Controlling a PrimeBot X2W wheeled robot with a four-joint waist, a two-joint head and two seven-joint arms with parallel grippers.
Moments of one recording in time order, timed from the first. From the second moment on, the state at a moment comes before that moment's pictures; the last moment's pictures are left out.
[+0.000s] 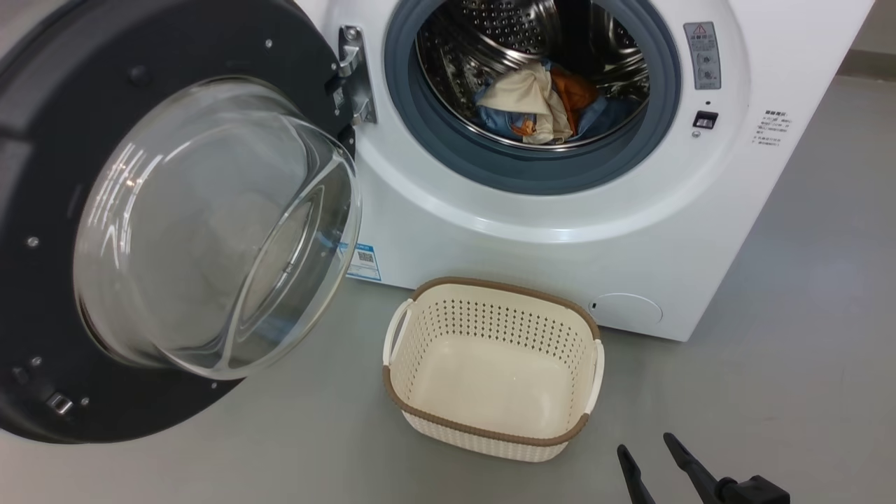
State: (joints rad) left arm -0.69 0.49 0.62 0.99 -1.66 -0.01 0.50; right arm 0.12 -0.07 0.11 0.22 0.18 0.13 -0.26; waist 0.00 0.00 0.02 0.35
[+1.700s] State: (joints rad) left arm -0.19 0.05 0.35 -0.02 -1.67 0.22 1.04; right arm 0.09 -0.05 0.06 0.21 0.17 0.13 -0.26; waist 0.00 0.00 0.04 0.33
